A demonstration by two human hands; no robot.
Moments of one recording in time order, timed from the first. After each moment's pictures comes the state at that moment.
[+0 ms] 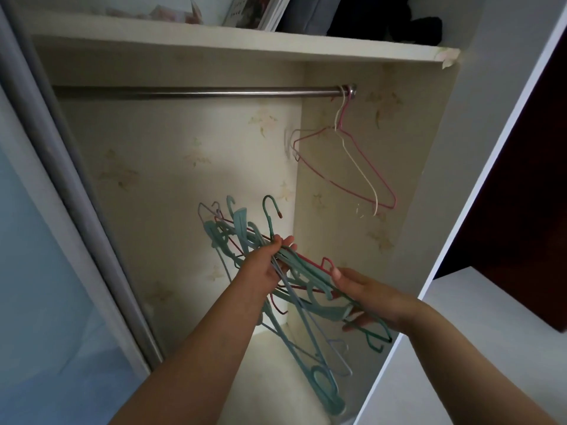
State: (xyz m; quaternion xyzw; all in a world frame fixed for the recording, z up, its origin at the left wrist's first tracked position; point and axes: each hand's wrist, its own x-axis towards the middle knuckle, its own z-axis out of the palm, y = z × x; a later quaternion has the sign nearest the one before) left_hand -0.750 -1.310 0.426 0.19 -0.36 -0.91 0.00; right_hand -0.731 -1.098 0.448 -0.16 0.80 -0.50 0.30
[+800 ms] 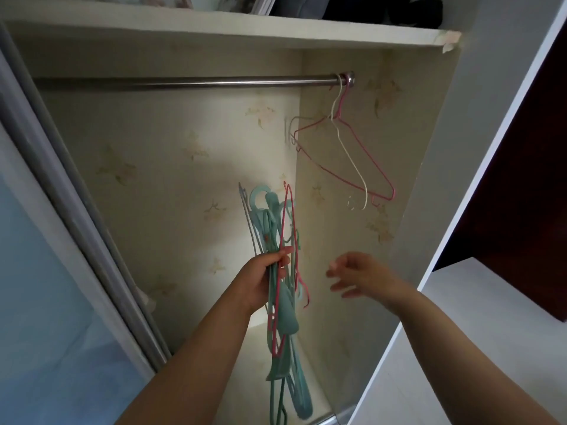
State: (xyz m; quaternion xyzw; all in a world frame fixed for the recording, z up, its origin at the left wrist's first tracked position) left_hand -0.721 -1.312 0.411 0.12 -0.45 -0.88 -0.08; right_hand -0.755 -1.101 0.437 -0.14 0.80 -0.54 0.22
